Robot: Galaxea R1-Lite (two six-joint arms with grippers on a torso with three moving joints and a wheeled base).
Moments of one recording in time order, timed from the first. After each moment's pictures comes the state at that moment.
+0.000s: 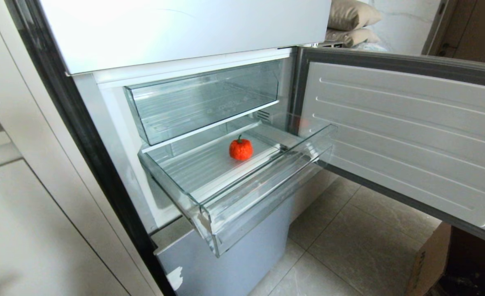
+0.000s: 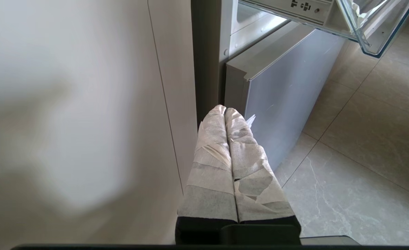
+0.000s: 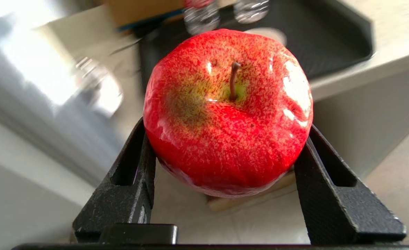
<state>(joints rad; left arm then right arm) 0.00 0.00 -0.05 0.13 0.01 0.01 -0.98 1.04 -0.59 -0.29 -0.07 0.26</state>
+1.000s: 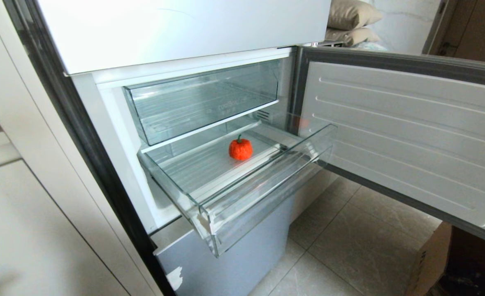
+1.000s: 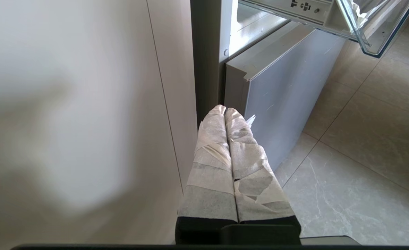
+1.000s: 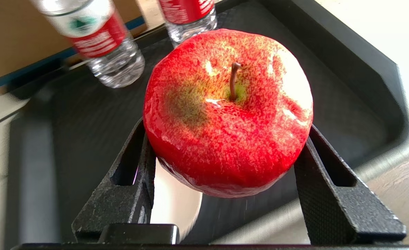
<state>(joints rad) 0.00 0.00 -0.05 0.13 0.01 0.01 -1.19 1.91 -1.22 -0.39 0.00 0.25</state>
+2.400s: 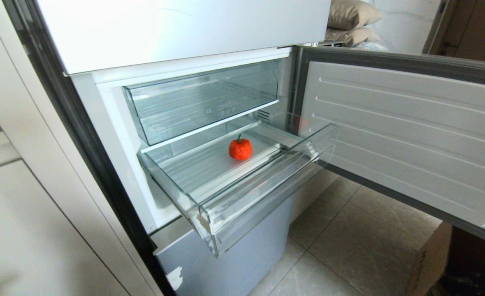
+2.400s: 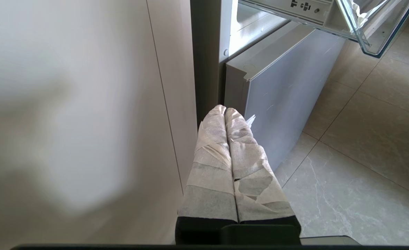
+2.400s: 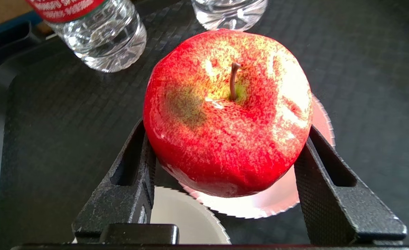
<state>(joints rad) 0.00 0.00 -0.05 0.13 0.01 0.01 -1.14 2.24 -1.48 -0.40 0.05 0.24</state>
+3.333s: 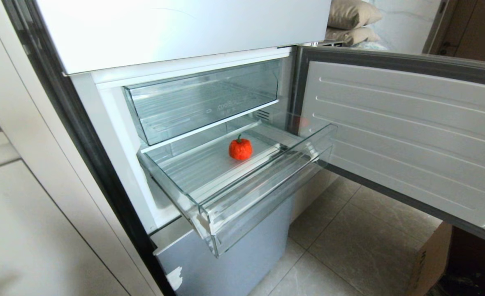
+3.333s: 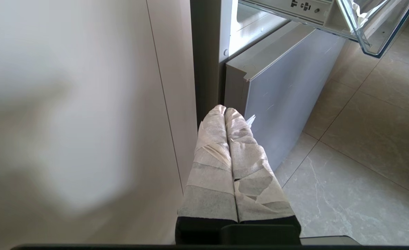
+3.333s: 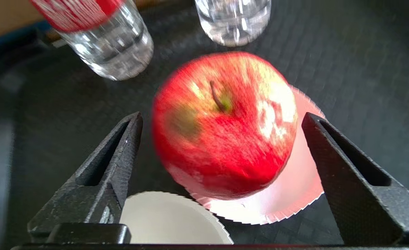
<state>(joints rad) 0.00 0.00 -0.05 0.13 0.01 0.01 -1.14 2.23 -1.50 -0.40 0.05 0.23</state>
